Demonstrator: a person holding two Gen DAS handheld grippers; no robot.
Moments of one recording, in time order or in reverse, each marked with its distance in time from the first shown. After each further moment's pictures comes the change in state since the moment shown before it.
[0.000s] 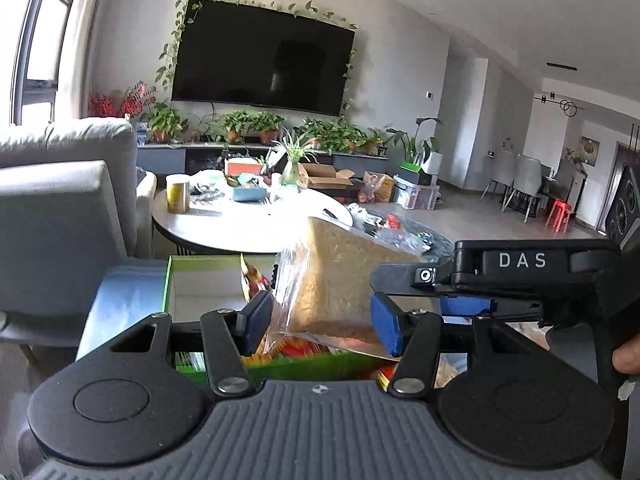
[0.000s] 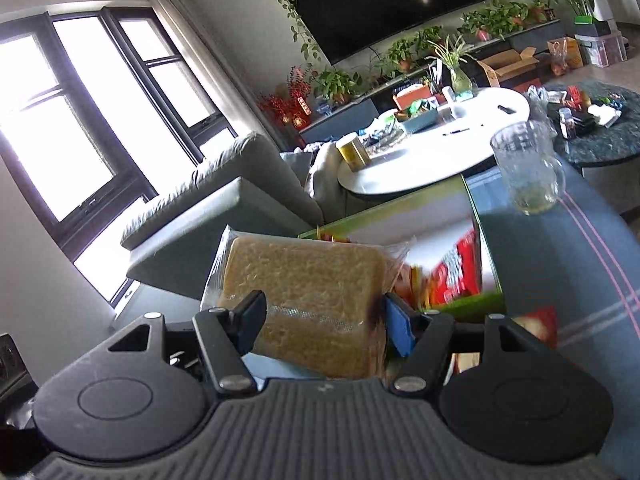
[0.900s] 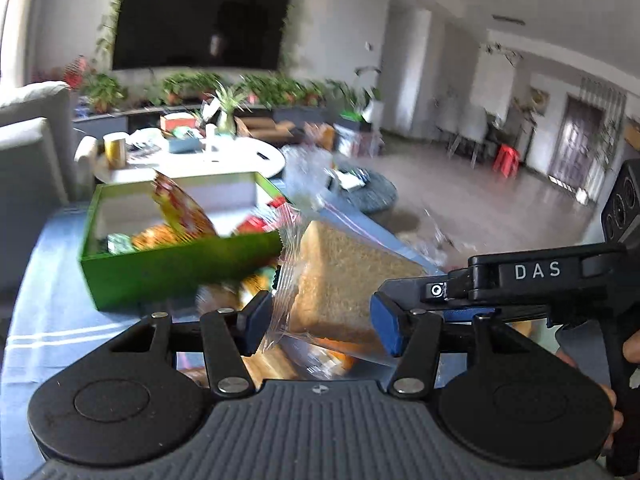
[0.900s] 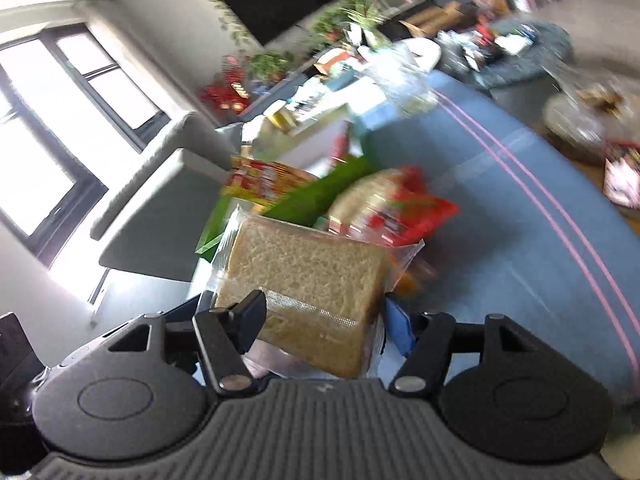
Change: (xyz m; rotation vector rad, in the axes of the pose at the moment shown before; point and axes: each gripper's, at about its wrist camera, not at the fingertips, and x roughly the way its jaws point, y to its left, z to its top) left arm -0.054 -0.061 -0.075 0.064 0.129 -0.158; right arm -0.088 -0.045 -0.089 0.150 0.060 -0.113
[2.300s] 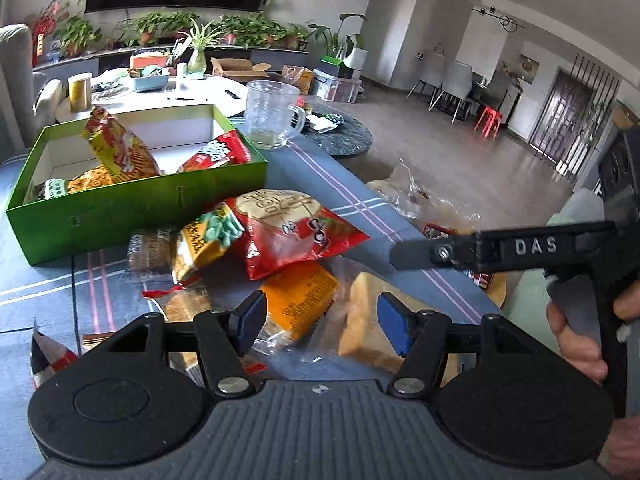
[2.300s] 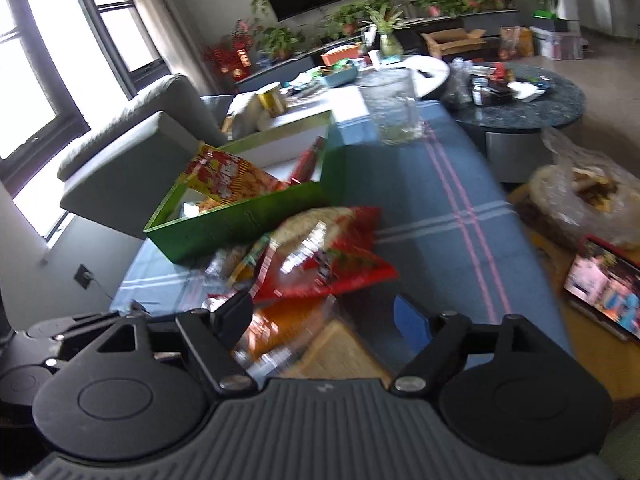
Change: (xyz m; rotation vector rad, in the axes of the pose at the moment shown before) left arm 0.059 -0.031 -0.010 -0.032 0.195 -0.097; right arm 0.004 -0.026 0.036 -0.209 0.067 -0.131
